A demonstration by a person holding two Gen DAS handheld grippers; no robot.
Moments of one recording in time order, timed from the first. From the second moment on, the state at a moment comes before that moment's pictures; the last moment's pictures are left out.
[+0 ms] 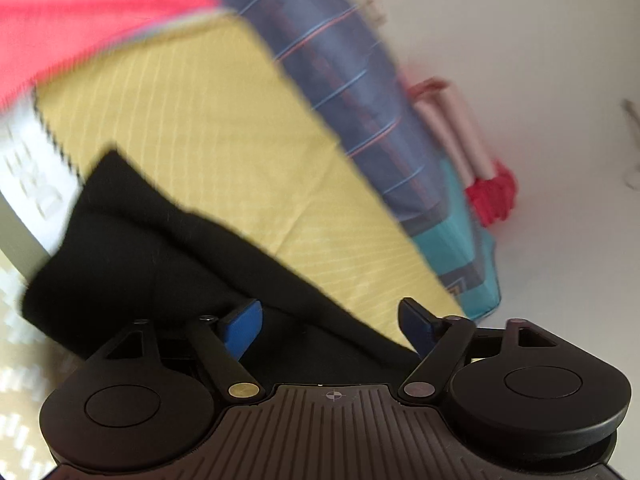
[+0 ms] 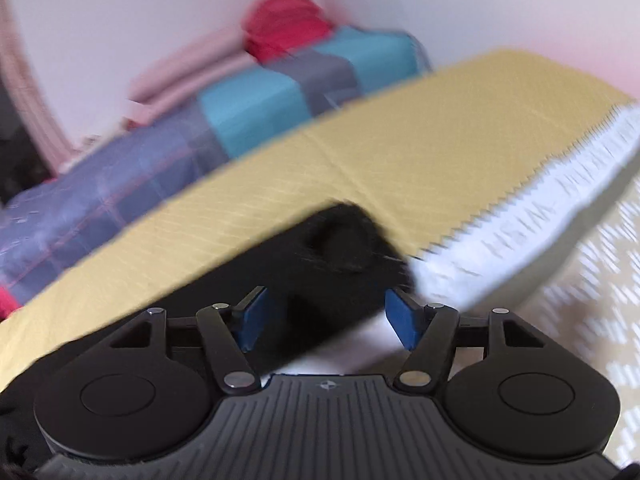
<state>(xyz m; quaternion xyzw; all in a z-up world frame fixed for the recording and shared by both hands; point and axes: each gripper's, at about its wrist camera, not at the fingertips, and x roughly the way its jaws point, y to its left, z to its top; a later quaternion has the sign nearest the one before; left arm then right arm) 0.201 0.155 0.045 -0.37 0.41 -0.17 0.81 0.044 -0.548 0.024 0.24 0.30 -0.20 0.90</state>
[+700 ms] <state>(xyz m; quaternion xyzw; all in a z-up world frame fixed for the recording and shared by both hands) 0.108 0.228 0.035 -0.30 0.24 0.13 0.92 0.218 0.020 0.021 -0.19 0.28 0.34 0.88</state>
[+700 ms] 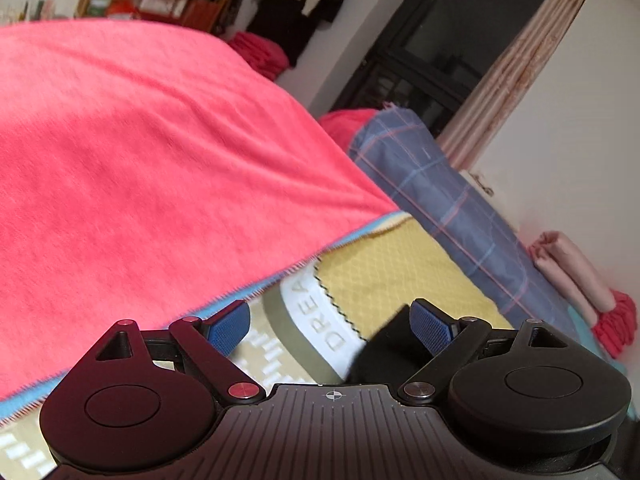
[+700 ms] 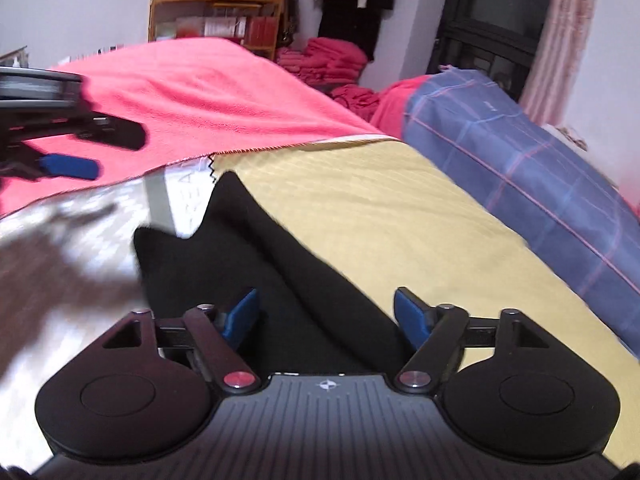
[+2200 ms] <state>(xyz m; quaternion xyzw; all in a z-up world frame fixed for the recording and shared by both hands) 0.202 0.077 0.025 -0.09 0.42 -0.03 0.90 0.165 -0.364 0.008 0.26 0.34 -0.04 0.90</state>
